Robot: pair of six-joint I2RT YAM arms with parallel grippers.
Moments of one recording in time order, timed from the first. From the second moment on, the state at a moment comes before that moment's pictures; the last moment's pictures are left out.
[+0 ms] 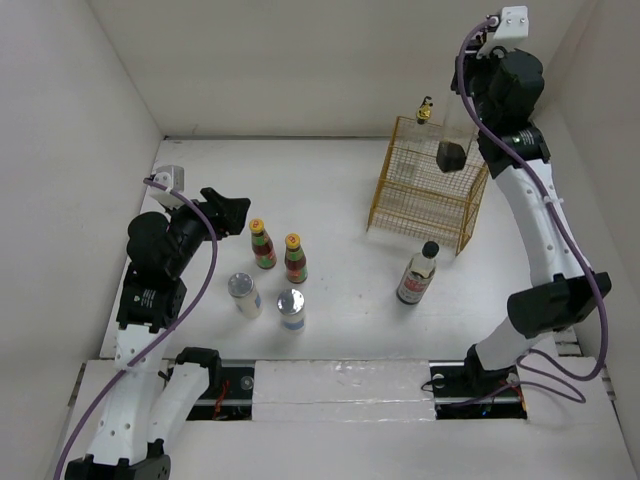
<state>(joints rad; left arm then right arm) -0.12 0.69 0.90 -0.30 0.23 -0.46 0.20 1.58 1.87 -0.14 0.16 -0.07</state>
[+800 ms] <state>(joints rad) -0.12 0.69 0.90 -0.30 0.22 -0.46 0.13 1.69 1.82 -0.03 0.33 0.06</state>
